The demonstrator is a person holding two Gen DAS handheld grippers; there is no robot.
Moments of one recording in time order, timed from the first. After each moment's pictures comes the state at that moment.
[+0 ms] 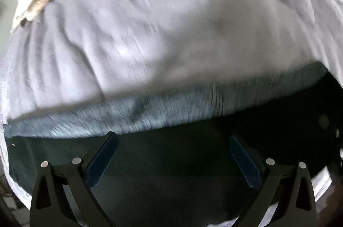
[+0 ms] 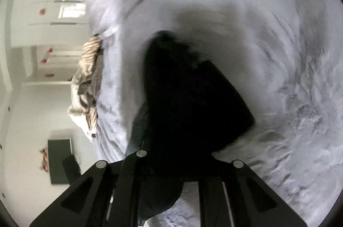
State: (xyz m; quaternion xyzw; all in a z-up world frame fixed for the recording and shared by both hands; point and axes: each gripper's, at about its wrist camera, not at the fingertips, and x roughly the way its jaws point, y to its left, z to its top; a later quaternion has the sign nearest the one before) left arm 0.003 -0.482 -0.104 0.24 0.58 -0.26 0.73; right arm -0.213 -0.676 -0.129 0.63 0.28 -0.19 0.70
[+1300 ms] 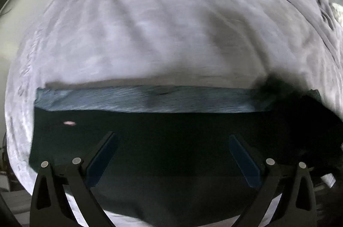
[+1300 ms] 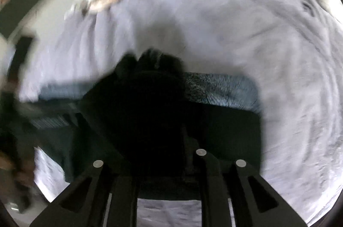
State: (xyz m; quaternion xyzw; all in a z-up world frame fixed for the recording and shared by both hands) left arm 0.114 -0.257 -0.081 0.19 0.59 -0.19 0.76; right arm -0.014 -0.408 -0.067 0.18 0.52 -0.14 0.82
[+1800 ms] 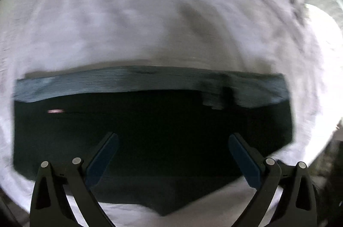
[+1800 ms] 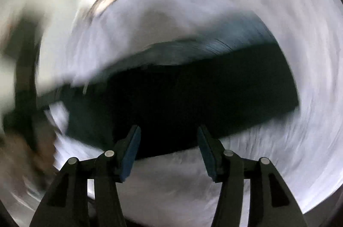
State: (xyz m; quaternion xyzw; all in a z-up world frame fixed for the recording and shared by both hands) left arm 0.115 -0.239 -0.077 0.12 0.63 -0.32 0.70; right arm -0.098 -0.404 -0.070 0.44 0.47 -0.12 0.76
